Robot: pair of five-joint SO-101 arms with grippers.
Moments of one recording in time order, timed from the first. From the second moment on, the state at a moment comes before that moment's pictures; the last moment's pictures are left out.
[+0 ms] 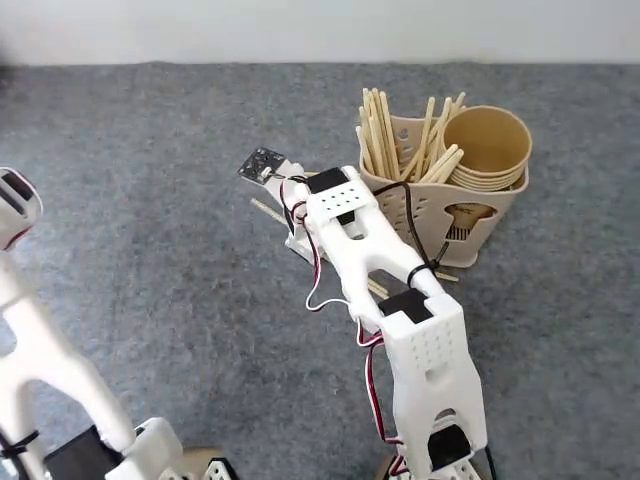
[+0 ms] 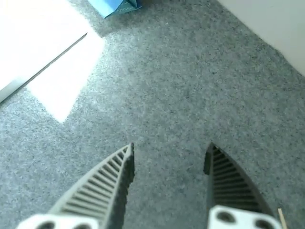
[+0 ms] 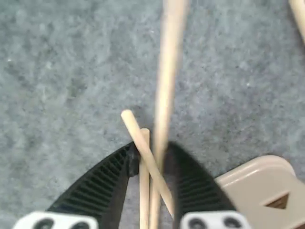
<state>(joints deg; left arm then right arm) -39.7 -17.7 3.2 76.2 21.5 -27.4 39.6 -17.8 68.0 28.7</state>
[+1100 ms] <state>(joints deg) -39.7 -17.7 3.2 76.2 21.5 -33.7 -2.0 -16.6 80.4 12.4</state>
